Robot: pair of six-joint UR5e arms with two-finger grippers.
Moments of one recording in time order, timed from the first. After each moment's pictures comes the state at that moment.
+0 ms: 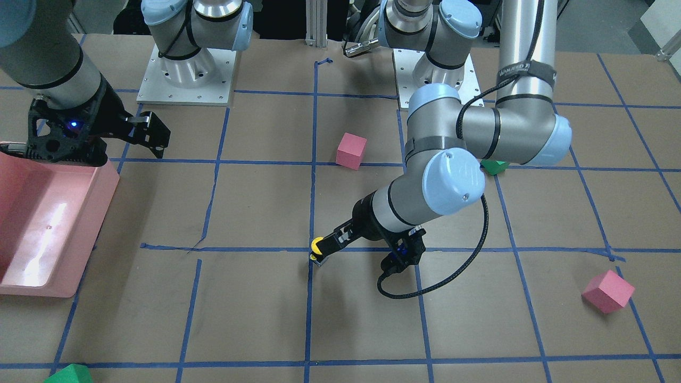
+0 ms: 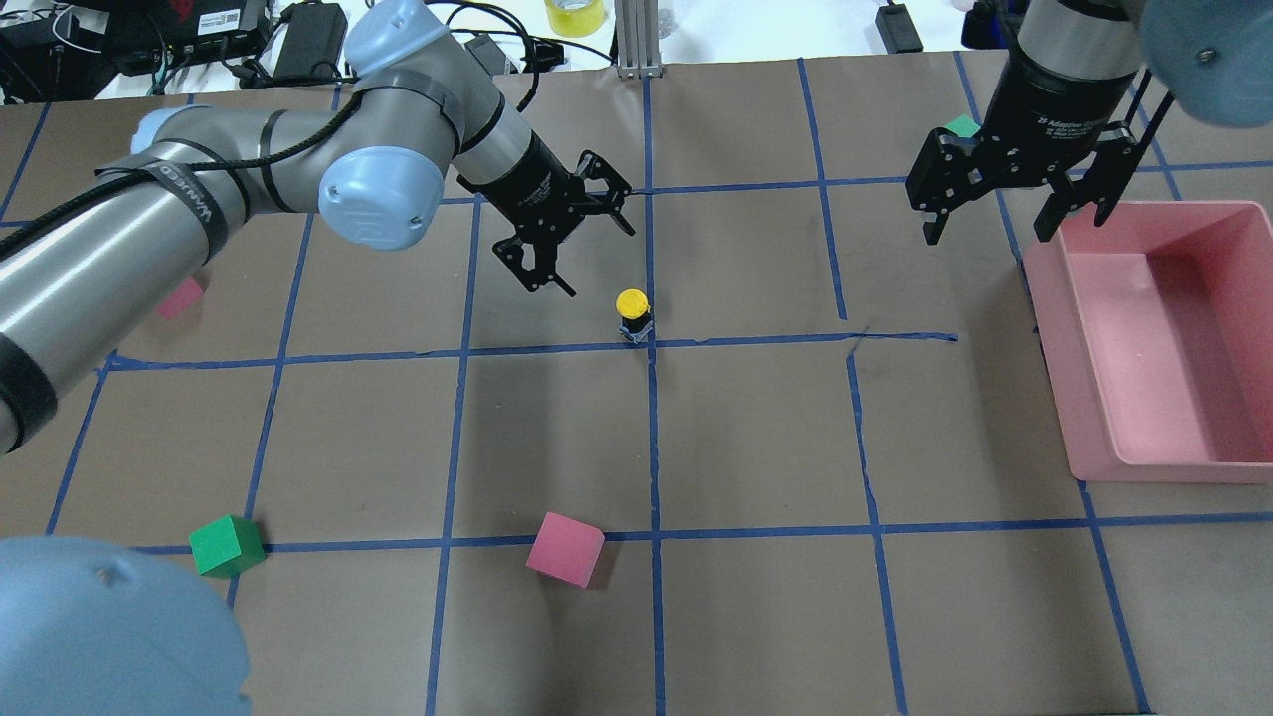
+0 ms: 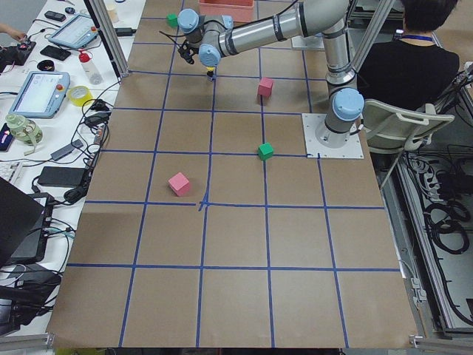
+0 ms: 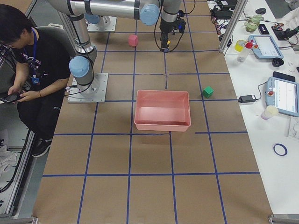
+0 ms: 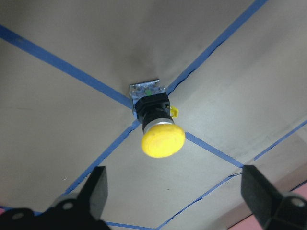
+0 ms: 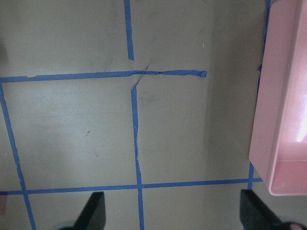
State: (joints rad) left arm -1.69 -1.97 -1.56 -1.23 1.17 -0.75; right arm 1.49 -1.49 1.53 -1.48 -1.60 -0.05
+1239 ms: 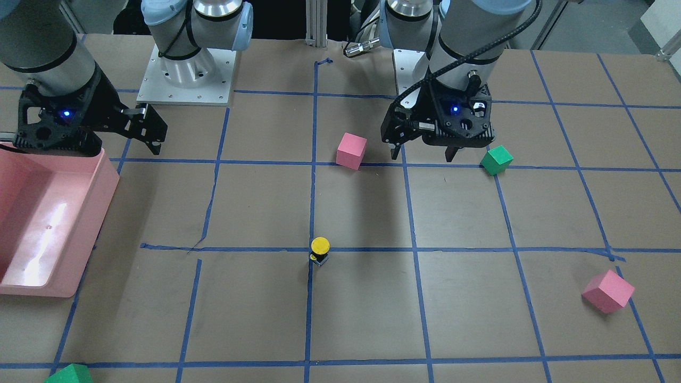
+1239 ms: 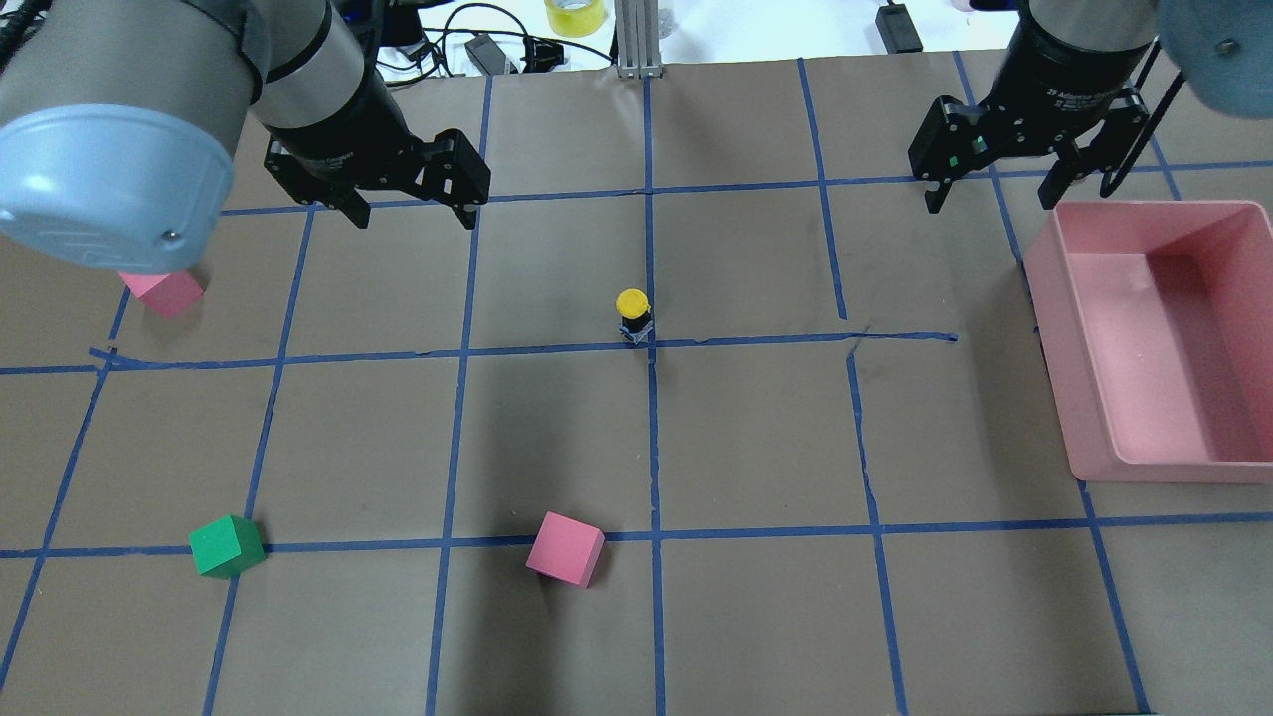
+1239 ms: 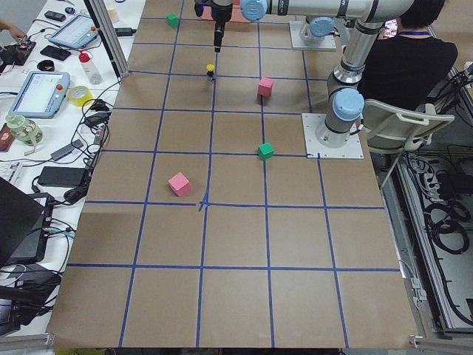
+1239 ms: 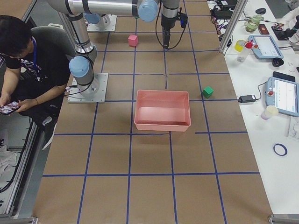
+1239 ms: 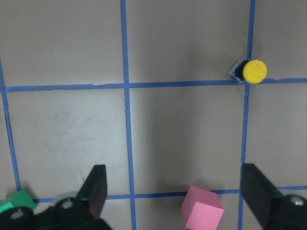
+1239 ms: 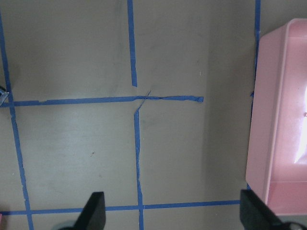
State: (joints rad) left arm -1.67 -1.58 -1.60 -1.36 1.55 -0.01; right arm 1.49 -1.50 1.52 -1.56 -1.60 -0.05
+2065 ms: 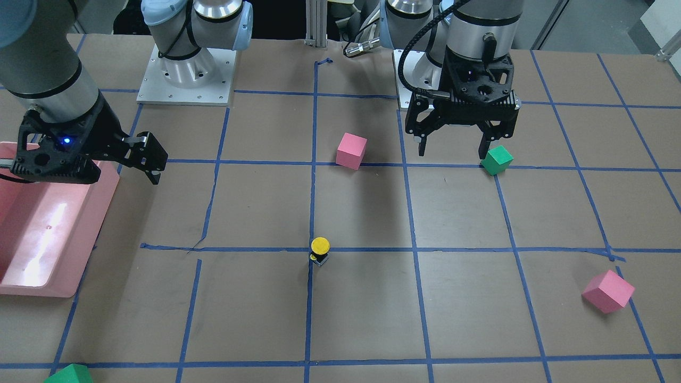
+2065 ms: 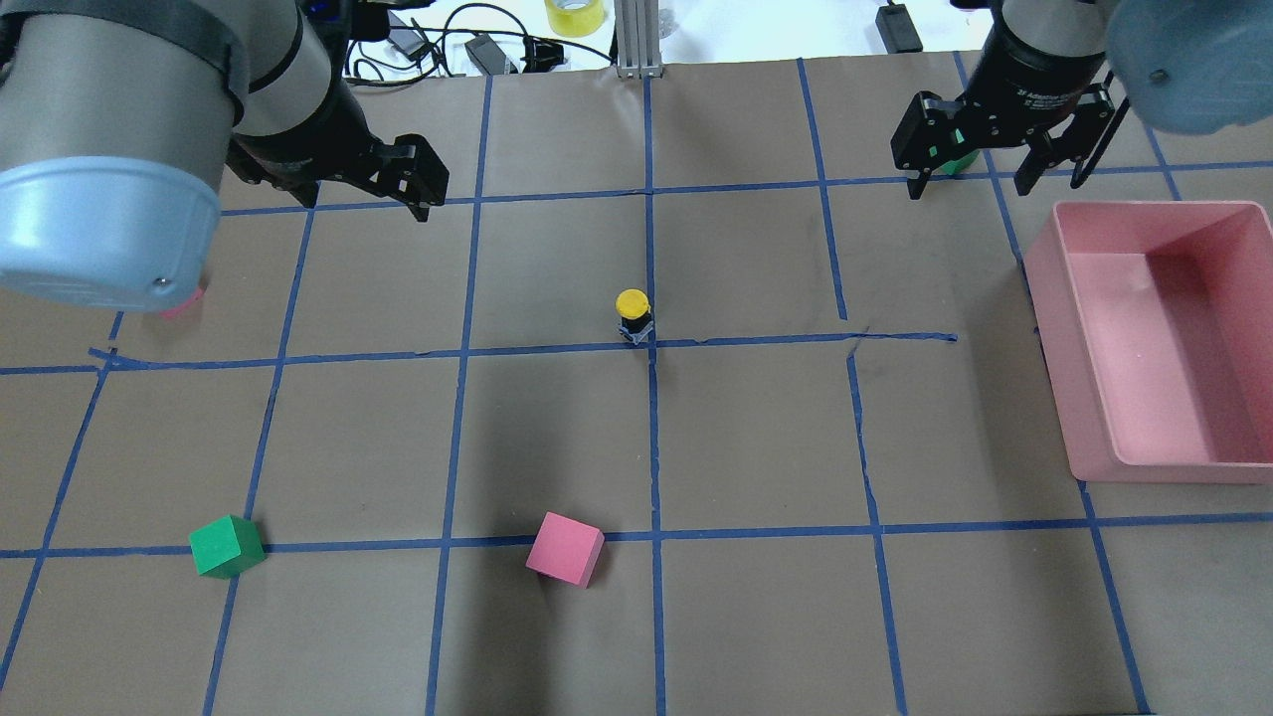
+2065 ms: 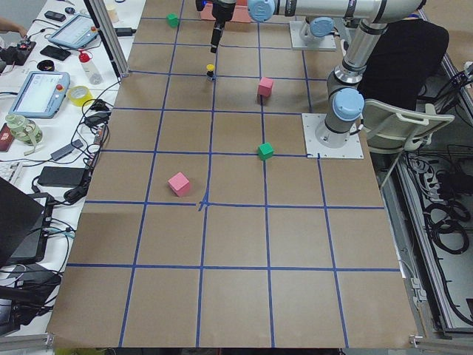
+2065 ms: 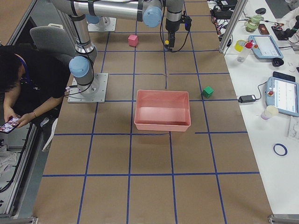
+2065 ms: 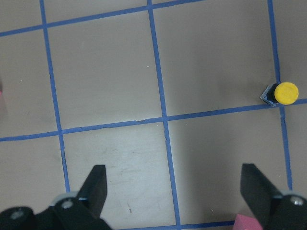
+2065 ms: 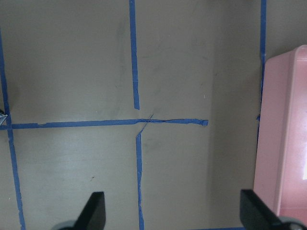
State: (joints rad) left arm -1.67 -1.55 -1.64 -1.29 1.67 0.05; right arm 1.50 -1.46 1.53 -1.66 -1.59 -0.05
